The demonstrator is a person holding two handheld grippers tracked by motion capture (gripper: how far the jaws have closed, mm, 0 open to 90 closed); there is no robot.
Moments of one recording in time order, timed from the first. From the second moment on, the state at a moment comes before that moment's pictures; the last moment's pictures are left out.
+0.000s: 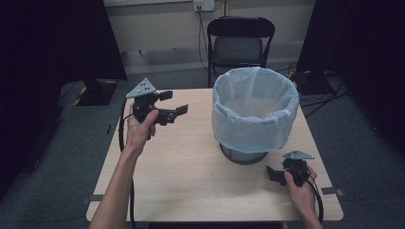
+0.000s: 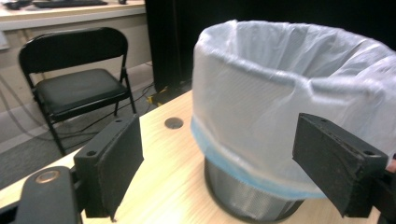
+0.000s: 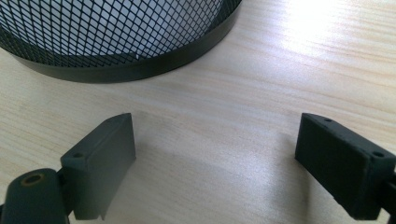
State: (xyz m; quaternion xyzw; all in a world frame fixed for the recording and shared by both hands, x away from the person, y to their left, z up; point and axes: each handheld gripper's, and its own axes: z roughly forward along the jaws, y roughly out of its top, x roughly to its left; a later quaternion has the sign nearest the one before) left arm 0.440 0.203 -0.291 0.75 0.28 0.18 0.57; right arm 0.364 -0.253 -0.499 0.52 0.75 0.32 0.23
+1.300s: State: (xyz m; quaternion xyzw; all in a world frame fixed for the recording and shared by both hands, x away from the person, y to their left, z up) left arm 0.376 0.289 -0.449 0.77 0.44 0.21 0.42; right arm 0.364 -0.253 -0.499 0.52 0.75 0.32 0.23
